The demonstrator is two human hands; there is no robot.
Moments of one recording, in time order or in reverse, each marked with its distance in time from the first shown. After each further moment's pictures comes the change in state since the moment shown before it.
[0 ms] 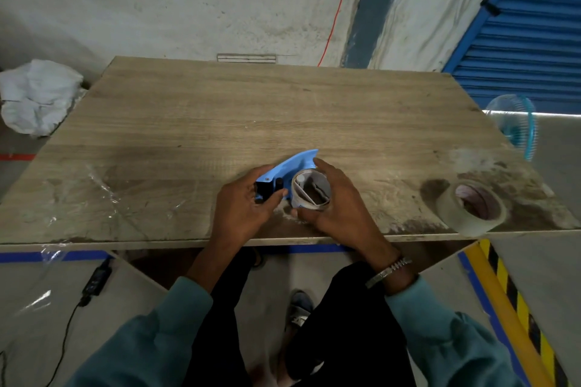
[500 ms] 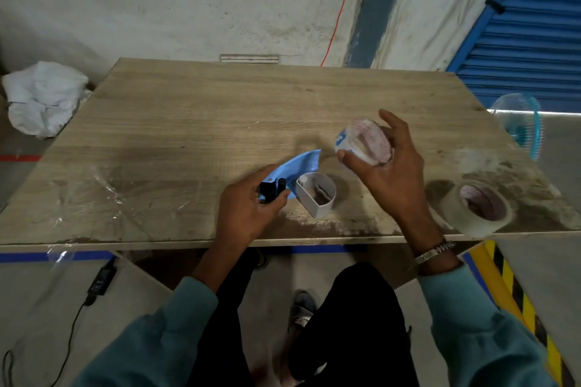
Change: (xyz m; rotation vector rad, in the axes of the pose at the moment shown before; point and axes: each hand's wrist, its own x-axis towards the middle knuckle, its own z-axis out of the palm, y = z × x) left_hand -0.001 0.006 0.000 0.022 0.017 0.002; right_hand 0.020 -0.006 -0.065 0.172 0.437 -0.043
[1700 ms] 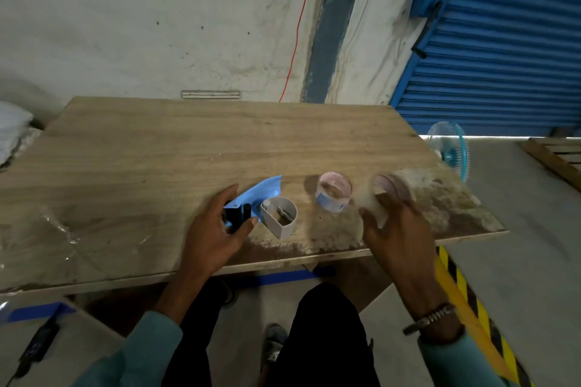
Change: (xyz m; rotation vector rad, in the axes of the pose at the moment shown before) left_hand 0.001 -0.003 0.001 0.022 -0.076 0.019; right_hand -0.057 0.016 -0.078 -0.716 0.163 -0.061
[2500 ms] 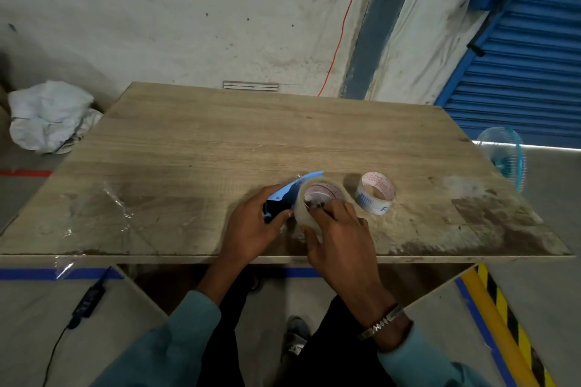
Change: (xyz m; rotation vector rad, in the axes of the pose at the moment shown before) left_hand 0.001 -0.002 -0.003 -0.018 -0.027 0.079; right_hand -0.041 -0.107 0.066 -0.051 -0.272 -0.377
